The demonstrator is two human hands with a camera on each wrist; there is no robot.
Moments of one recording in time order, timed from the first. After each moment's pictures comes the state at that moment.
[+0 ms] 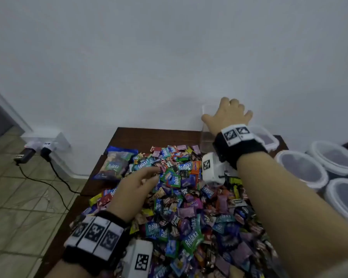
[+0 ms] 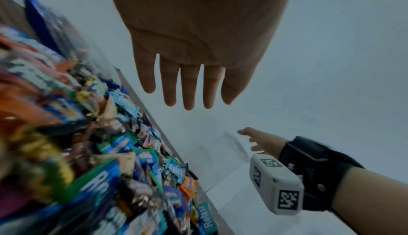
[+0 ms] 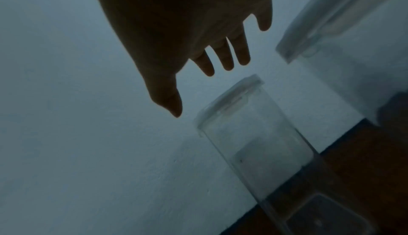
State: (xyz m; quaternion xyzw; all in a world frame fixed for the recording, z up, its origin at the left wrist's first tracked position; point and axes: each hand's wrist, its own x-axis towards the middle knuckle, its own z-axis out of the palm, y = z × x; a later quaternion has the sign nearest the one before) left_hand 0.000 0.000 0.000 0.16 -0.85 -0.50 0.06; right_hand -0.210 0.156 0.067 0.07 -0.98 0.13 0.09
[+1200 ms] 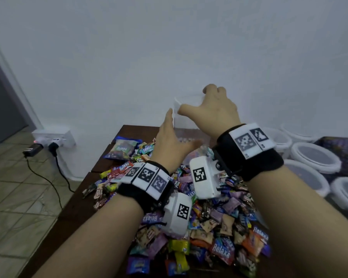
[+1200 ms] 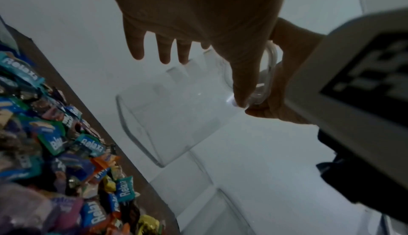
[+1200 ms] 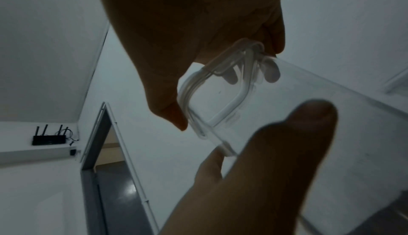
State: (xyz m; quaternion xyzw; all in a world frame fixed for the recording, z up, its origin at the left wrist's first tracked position) left_hand 0.013 0.074 0.034 0.07 -0.83 -0.52 0.20; right_hand -0.026 0.176 0.118 0.19 -0.92 0.30 0.14
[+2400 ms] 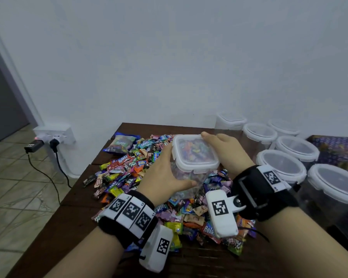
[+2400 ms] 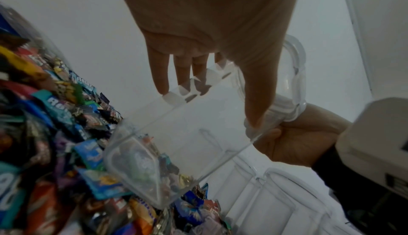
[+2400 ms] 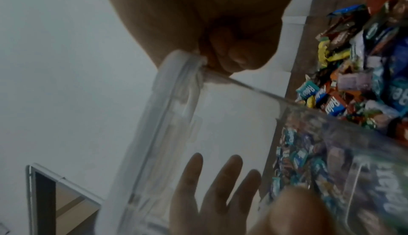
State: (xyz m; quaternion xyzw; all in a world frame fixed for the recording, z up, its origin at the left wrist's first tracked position) left_hand 0.095 0.087 -0.008 -0.03 -0.87 -0.47 0.16; right_hand 0.005 0.239 0.036 0.14 -0.78 0.61 -0.06
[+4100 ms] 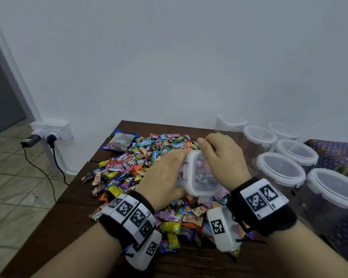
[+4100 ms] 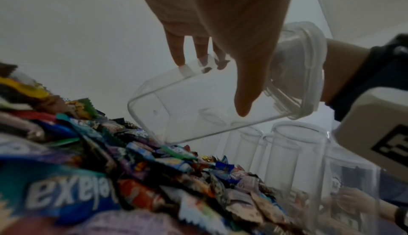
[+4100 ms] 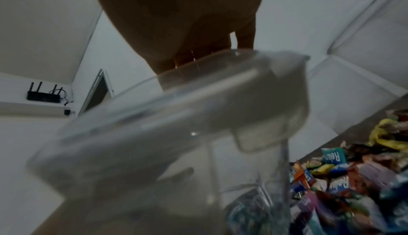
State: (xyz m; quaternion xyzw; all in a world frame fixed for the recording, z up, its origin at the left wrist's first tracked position) left_hand 0.086 0.083 -0.027 -0.18 -0.91 -0.26 0.29; right_hand 0.026 0.237 0.036 0.30 -0.88 0.31 0.21
